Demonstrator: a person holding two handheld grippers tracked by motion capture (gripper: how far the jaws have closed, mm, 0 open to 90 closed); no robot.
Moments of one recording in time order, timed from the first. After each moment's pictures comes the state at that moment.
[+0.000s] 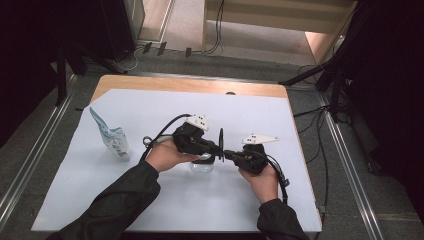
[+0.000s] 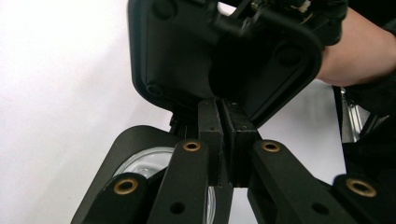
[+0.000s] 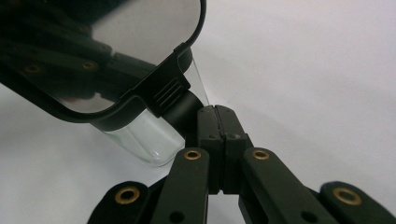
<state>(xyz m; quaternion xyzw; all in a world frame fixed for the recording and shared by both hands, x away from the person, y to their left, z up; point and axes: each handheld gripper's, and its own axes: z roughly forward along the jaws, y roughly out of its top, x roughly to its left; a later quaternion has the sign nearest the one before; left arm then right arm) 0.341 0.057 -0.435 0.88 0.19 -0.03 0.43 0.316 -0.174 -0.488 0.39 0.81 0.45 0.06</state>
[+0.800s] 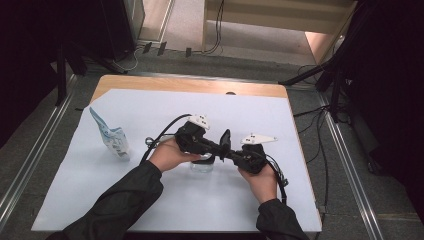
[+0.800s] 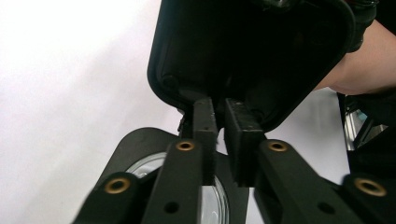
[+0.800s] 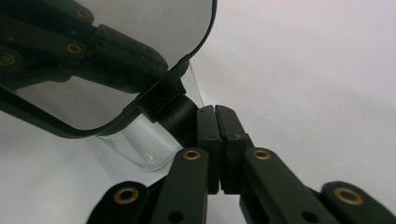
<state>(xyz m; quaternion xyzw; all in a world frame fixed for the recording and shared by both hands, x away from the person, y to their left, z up) 0.349 0.055 -0.444 0.87 0.21 -0.05 0.44 0.316 -0.171 -0.487 0.38 0.81 0.44 0.08</state>
